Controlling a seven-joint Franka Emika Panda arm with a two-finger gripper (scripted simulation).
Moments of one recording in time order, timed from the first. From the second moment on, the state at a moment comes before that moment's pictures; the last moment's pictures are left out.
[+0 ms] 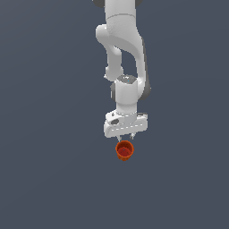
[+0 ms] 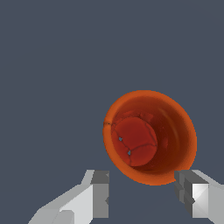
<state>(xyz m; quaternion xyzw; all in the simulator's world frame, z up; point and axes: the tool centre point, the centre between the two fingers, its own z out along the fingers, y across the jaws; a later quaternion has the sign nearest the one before) 0.043 0.055 0.094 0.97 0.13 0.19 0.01</state>
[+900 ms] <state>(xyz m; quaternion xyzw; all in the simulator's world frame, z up) 0.057 0.077 0.087 0.93 0.18 0.32 0.00</state>
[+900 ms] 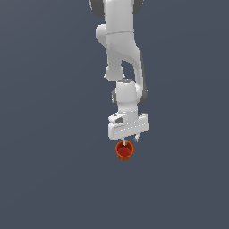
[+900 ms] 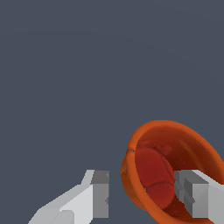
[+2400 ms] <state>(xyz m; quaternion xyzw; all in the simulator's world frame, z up) 0.075 0.085 0.065 0.92 0.19 0.34 0.00</state>
